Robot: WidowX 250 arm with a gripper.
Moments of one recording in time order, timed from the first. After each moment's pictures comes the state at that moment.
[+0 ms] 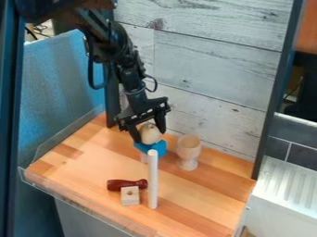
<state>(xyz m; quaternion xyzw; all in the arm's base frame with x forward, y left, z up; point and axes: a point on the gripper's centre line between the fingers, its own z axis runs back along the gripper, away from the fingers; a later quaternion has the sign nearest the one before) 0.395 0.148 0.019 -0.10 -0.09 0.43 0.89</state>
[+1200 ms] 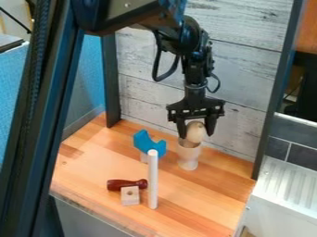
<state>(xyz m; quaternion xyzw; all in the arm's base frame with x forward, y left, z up) 0.435 0.067 0.027 -0.03 -0.08 0.31 0.95</state>
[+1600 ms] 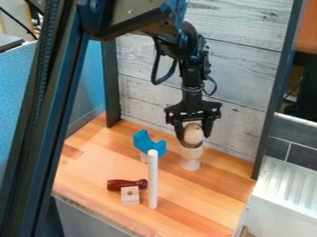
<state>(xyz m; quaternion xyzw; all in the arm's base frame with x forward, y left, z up) 0.438 0.076 0.021 -0.02 -0.08 0.31 0.95</state>
